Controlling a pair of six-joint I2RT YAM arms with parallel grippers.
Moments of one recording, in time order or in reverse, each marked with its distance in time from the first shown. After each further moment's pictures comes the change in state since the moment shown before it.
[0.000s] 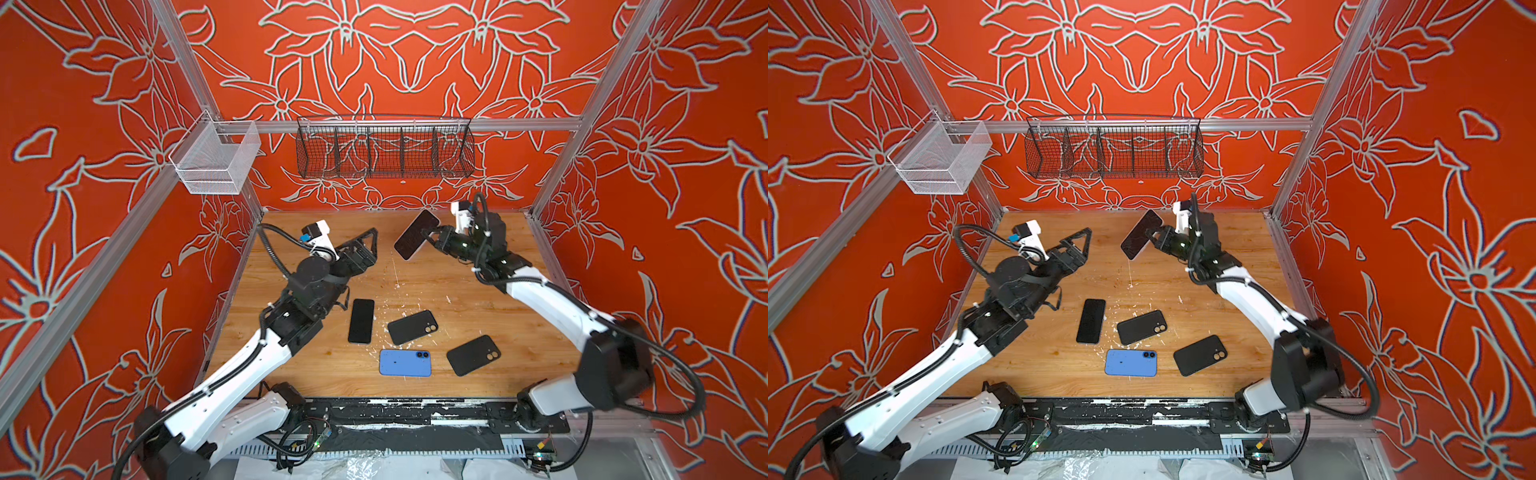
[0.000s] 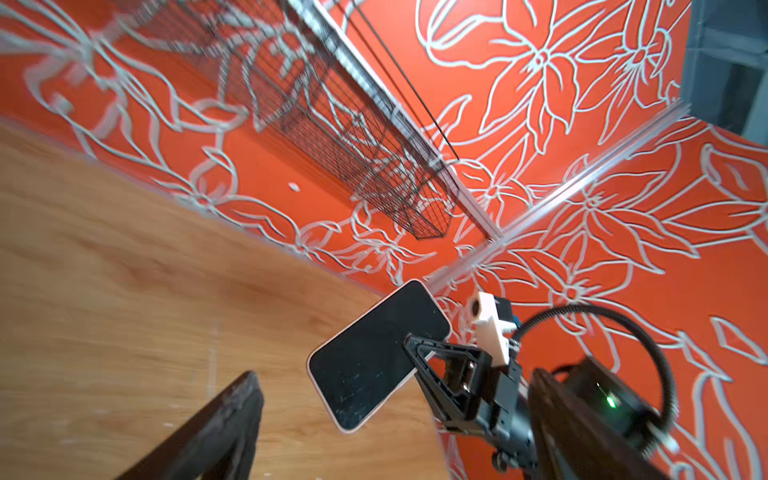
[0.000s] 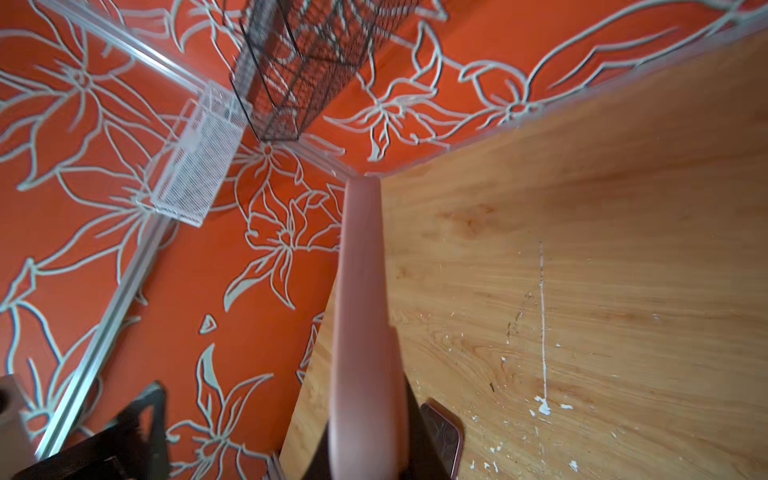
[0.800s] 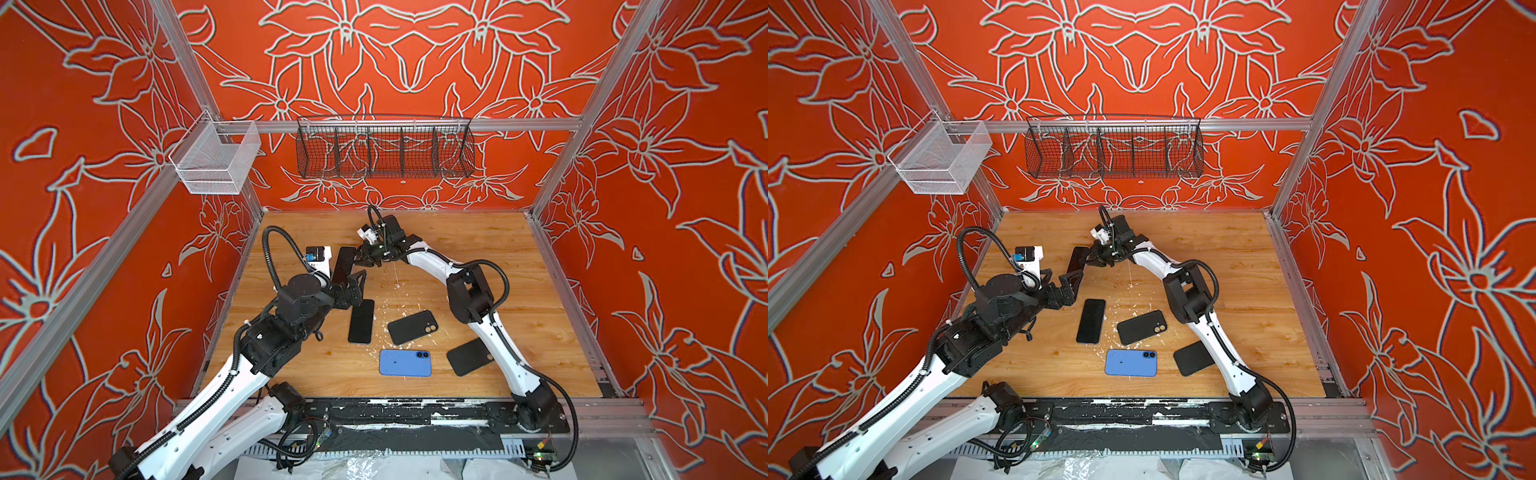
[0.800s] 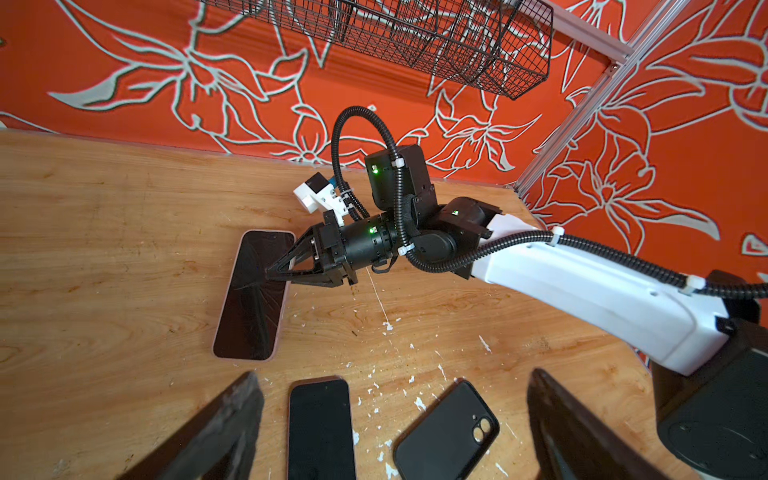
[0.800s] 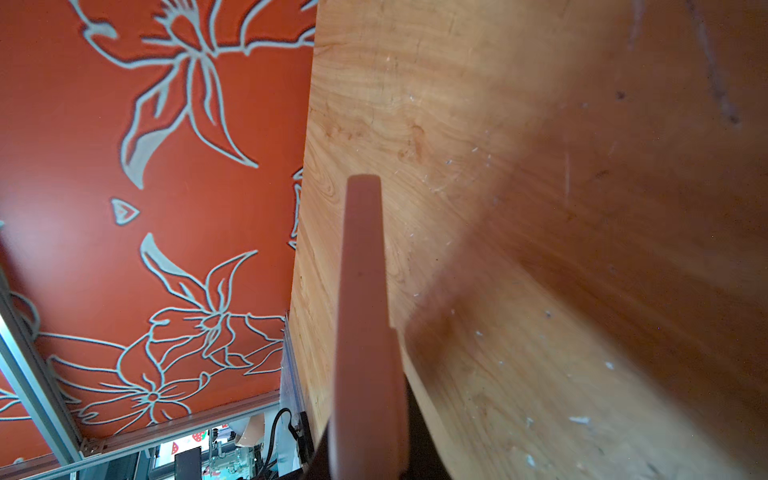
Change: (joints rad) left arm 0.017 -0.159 -0.050 -0.424 0.051 0.354; right arm 0.193 1.135 1.150 -0.385 -0.391 -0.020
